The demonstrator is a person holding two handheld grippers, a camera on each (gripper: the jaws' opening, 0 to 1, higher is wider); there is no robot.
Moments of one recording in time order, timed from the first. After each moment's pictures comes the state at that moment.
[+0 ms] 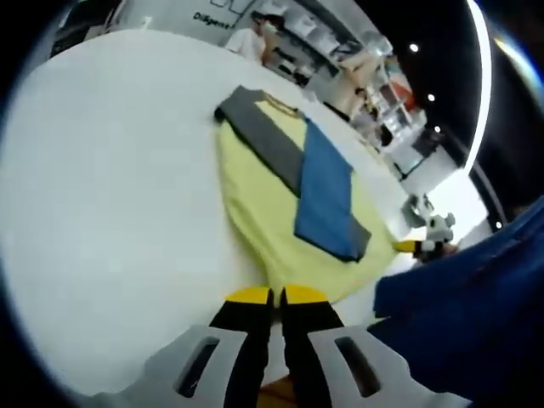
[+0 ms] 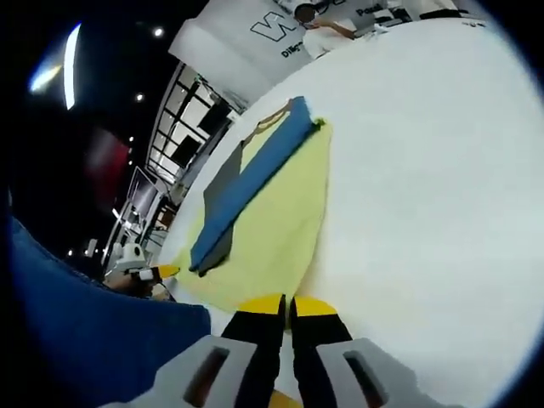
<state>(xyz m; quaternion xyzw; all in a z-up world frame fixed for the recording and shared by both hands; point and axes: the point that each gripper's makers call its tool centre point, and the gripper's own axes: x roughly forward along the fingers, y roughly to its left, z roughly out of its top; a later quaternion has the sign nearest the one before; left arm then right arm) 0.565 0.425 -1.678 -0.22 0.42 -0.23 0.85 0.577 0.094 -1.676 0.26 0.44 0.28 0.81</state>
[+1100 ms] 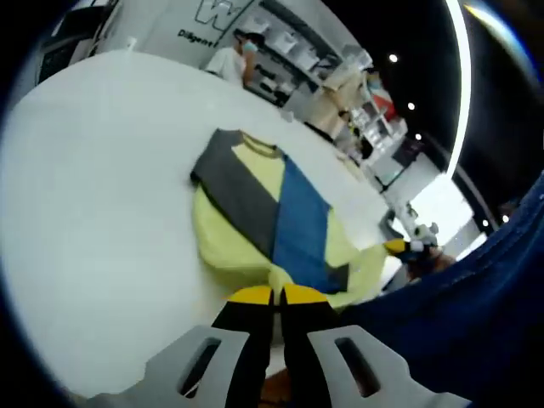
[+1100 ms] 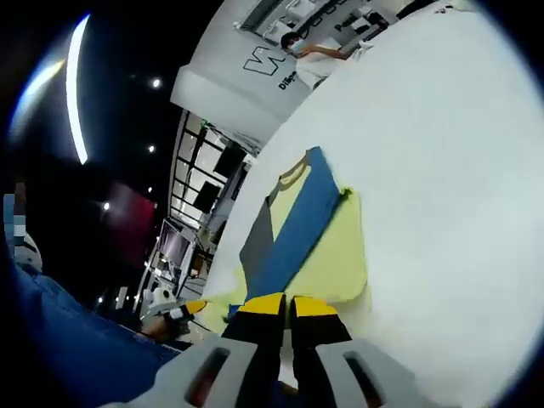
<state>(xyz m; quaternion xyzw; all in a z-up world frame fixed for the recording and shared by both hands) 0.604 0.430 -1.605 -0.25 0.35 -0.27 0.86 0.622 0.100 -1.591 0.38 0.36 0.28 0.80</state>
